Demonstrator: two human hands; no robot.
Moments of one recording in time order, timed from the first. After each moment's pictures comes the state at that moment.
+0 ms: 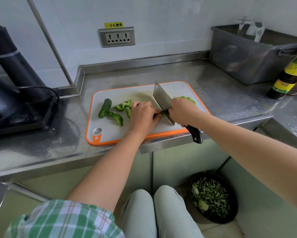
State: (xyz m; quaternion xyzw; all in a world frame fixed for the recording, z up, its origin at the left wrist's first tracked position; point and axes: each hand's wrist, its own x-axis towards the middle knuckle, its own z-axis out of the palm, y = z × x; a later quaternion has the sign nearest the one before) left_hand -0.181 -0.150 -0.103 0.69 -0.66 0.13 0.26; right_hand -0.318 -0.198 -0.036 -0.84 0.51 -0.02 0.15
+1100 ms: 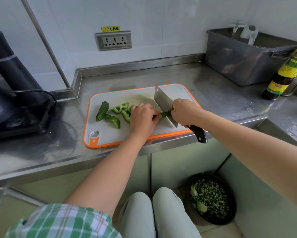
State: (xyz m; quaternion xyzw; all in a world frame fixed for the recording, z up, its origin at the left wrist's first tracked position) left_hand -0.192 -0.153 -0.101 0.72 -0.63 0.10 0.28; right_hand -0.333 -0.203 -0.031 -0.85 0.51 -0.01 0.15
